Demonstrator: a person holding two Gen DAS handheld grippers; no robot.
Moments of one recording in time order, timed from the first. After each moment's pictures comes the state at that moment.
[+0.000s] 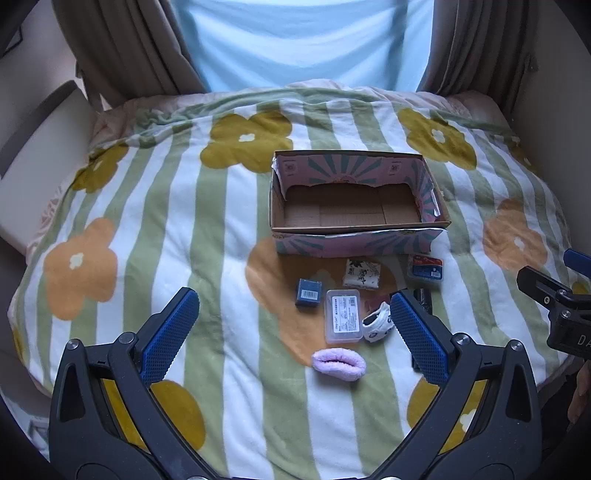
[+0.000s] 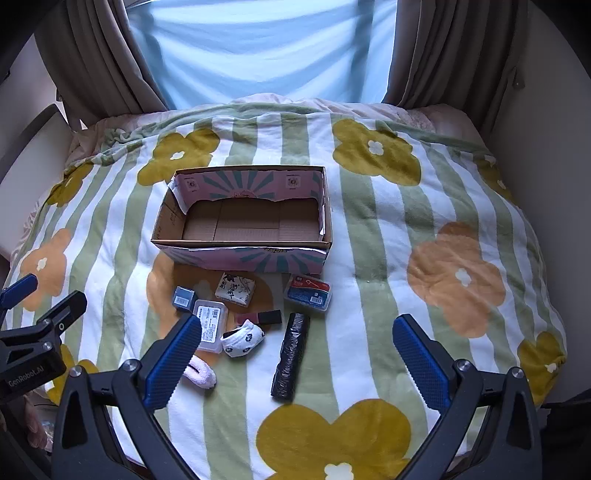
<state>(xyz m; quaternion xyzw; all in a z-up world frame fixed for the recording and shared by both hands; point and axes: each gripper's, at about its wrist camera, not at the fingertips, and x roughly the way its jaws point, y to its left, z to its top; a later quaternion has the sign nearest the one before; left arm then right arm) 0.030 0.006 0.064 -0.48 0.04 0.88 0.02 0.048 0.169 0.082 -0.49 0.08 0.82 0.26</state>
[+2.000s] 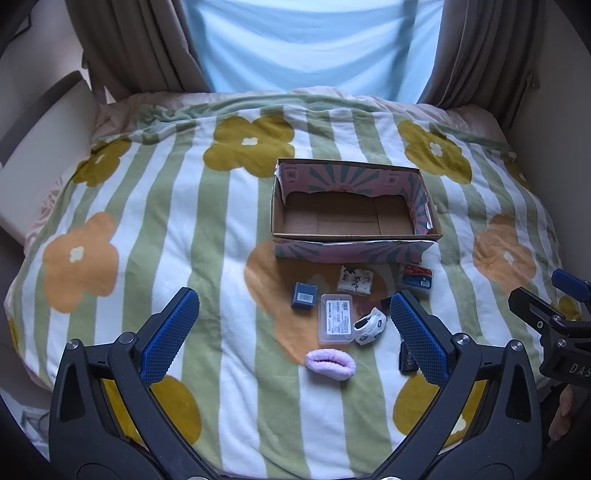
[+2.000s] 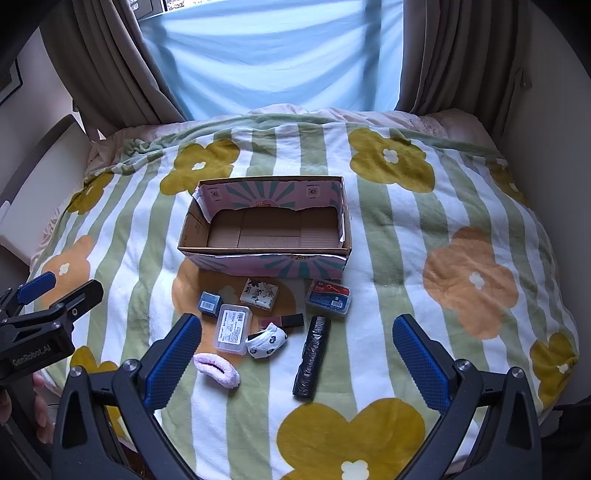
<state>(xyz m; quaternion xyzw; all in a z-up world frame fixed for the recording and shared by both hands) 0.030 -0.003 0.088 -0.48 0.02 0.88 0.03 0.052 0.157 0.099 -0.48 0.10 0.84 0.24</state>
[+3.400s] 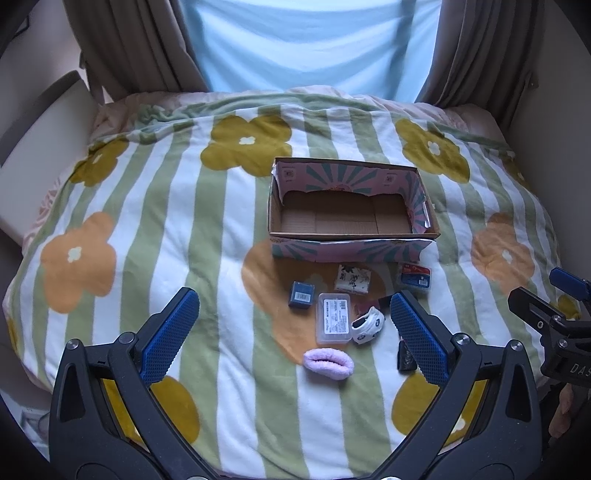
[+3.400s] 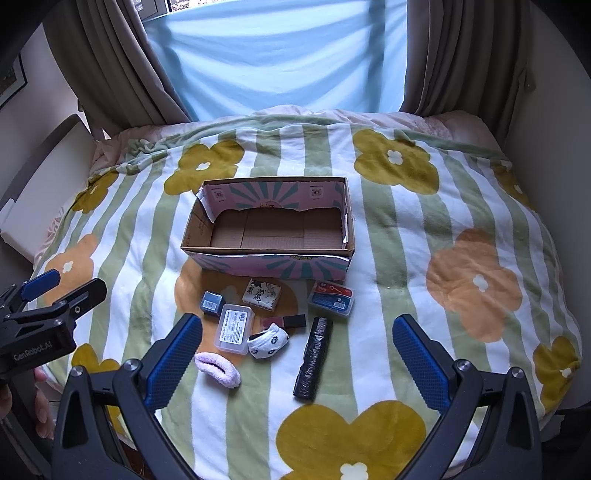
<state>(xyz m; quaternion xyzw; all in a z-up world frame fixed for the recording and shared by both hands) 0.029 -0.003 0.088 -0.48 0.02 0.88 0.05 0.056 0.158 0.104 -0.47 0.11 0.84 0.24</state>
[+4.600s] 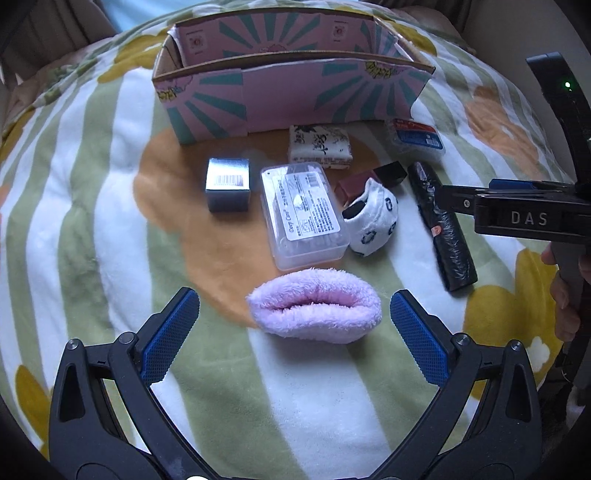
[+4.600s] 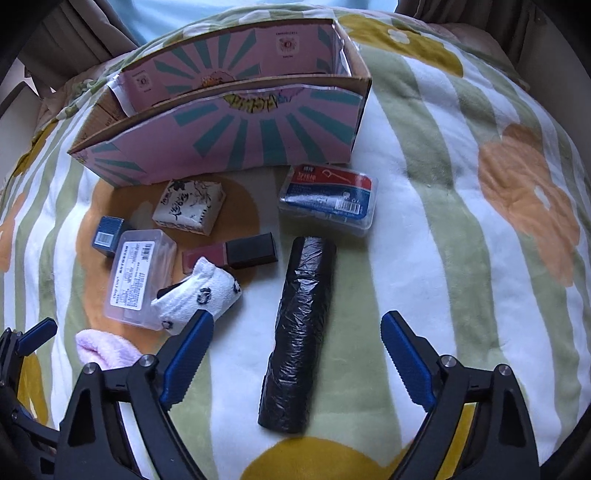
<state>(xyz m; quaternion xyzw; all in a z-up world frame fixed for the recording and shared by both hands) 0.051 0.030 -0.162 -0.55 0.09 0.81 0.18 0.044 0.214 -0.136 -0.56 0.16 0.77 0.27</state>
